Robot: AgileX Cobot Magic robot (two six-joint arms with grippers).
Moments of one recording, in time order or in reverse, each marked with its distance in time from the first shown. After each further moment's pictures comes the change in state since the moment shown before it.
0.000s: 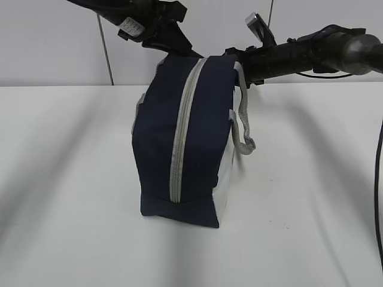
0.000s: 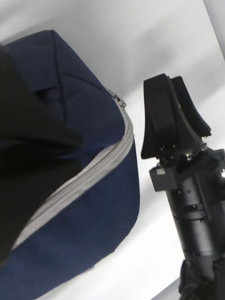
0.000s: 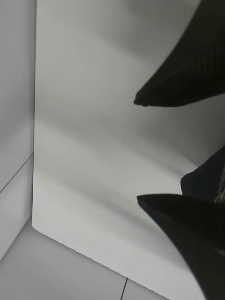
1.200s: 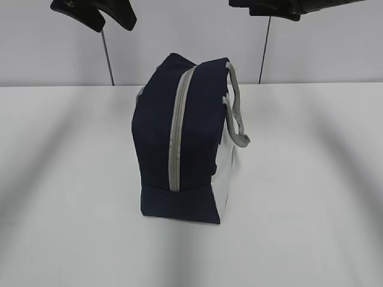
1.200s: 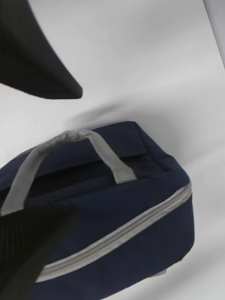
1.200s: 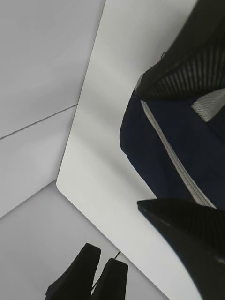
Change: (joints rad) left arm 0.025 -0.263 0.053 0.430 0.183 -0.328; right arm -0.004 -0.724 0.613 0.000 0.089 -0.201
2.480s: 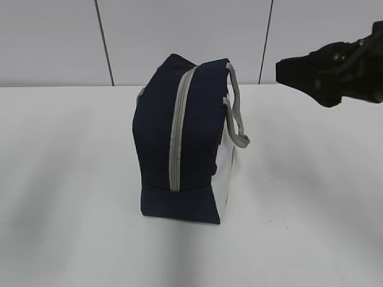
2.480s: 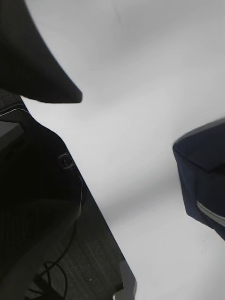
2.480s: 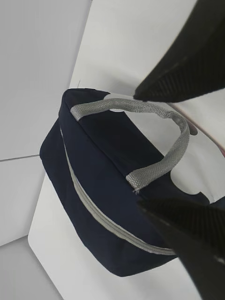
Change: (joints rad) left arm -0.046 -1.035 1.156 0.047 -0.121 -0.079; right arm 0.219 -0.682 0.779 0.026 0.527 -0.254
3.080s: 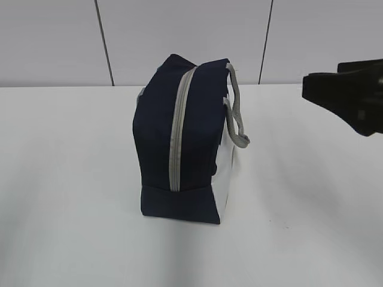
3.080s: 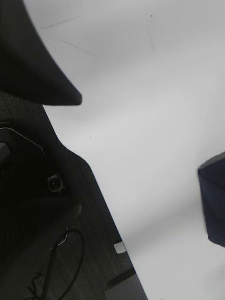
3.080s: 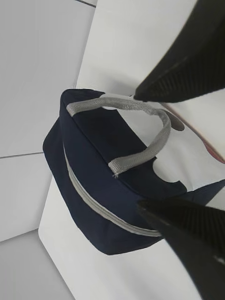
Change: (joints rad) left arm 0.000 -0.429 0.292 0.110 0.000 -0.061; right arm 0.000 -0.183 0.123 0.004 0.002 -0.002
